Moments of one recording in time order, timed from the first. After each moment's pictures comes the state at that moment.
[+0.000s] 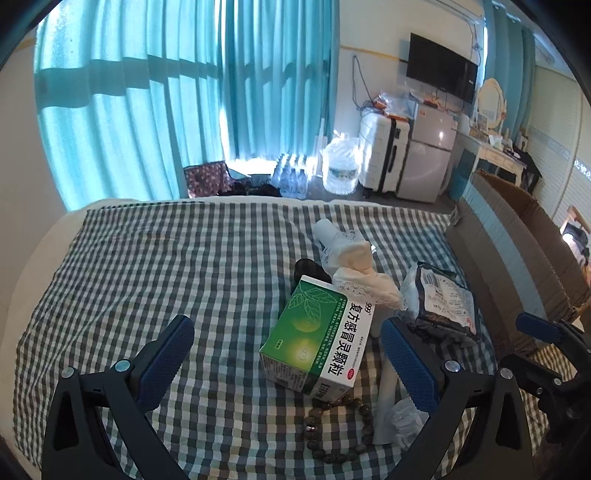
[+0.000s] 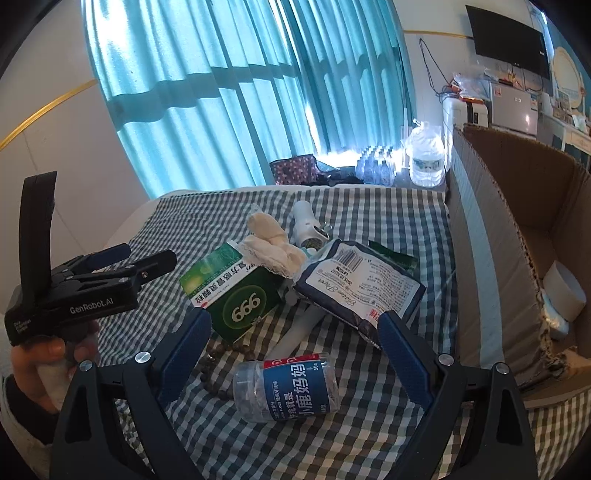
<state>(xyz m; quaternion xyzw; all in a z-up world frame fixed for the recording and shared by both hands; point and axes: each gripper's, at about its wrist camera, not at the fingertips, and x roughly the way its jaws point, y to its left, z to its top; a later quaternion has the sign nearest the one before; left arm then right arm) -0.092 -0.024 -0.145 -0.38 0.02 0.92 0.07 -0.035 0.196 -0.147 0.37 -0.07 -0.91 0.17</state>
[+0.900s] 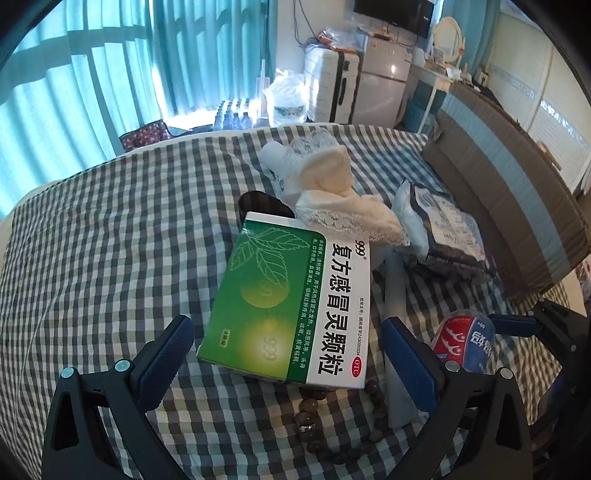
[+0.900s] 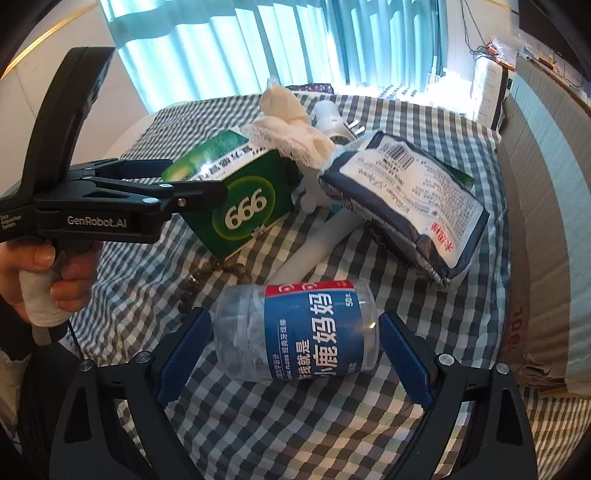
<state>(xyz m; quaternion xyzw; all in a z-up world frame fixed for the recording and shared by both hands) -0.133 0.000 -0.208 -0.47 0.07 0.86 0.17 -0.047 0.156 -0.217 0.48 0.01 -0.85 0.19</state>
